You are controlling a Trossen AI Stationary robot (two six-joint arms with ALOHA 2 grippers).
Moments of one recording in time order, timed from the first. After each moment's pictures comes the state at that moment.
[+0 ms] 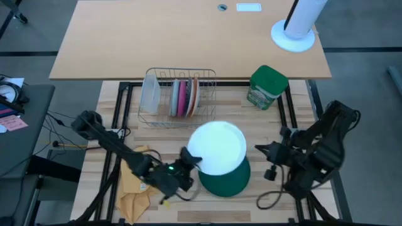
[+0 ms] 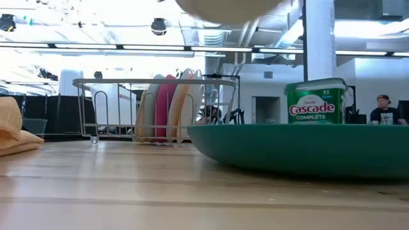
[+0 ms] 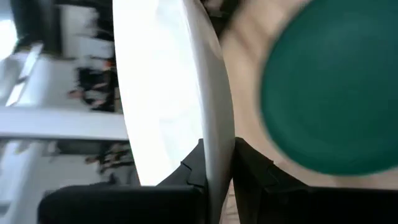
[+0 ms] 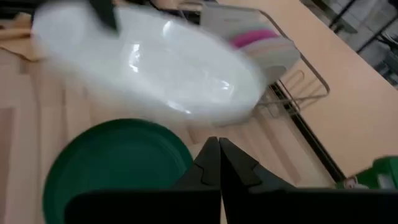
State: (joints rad) left arm -0.59 1.65 1.34 -0.25 -0.99 0.75; right arm 0.87 1.43 1.60 -1.51 1.01 0.99
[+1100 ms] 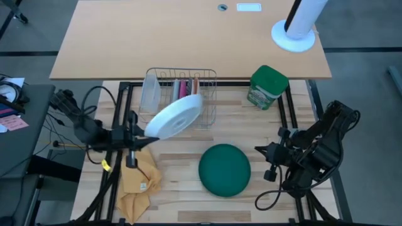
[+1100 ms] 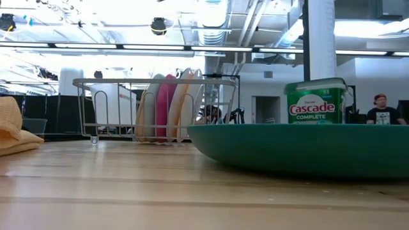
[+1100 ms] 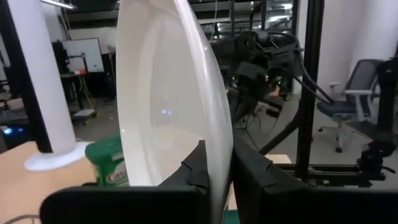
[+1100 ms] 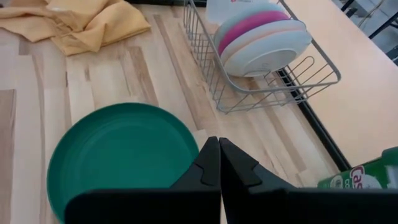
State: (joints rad) left arm -0.68 0.86 0.95 0.12 -0.83 0.17; right arm 0.86 1.43 1.60 -1.50 0.94 0.97
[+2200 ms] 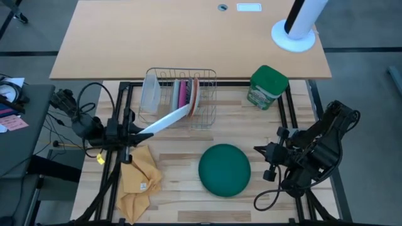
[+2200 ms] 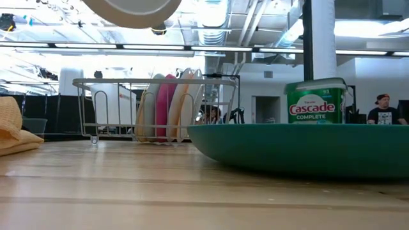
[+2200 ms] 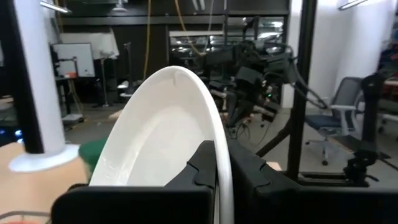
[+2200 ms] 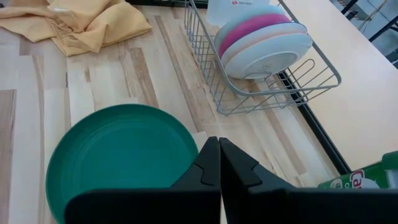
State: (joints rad) left arm -0.68 0.71 0.81 0.19 -0.78 0.18; right arm 0.84 1.43 1.60 -1.48 0.94 0.93
